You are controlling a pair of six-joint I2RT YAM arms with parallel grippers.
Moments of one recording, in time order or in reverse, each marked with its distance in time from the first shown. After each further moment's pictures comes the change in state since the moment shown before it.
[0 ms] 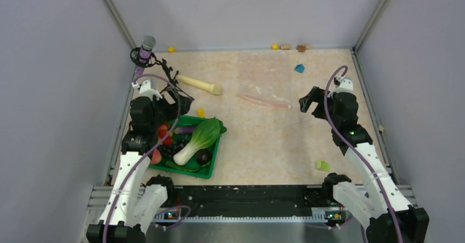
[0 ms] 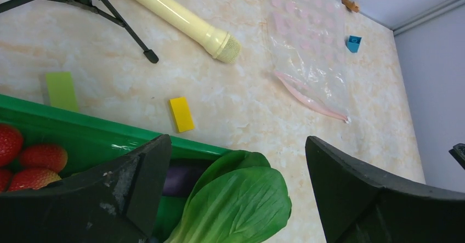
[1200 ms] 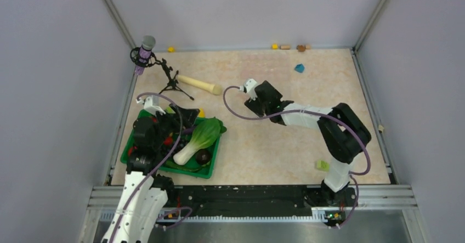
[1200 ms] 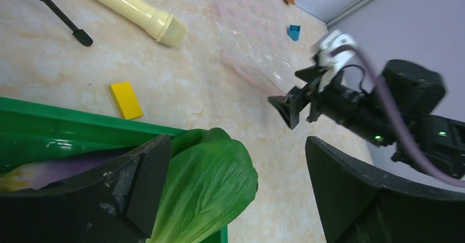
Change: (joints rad) left arm -0.037 -0.222 -0.254 0.181 0.133 -0.129; right arm 0.528 0.875 0.369 0.270 0.306 -0.747
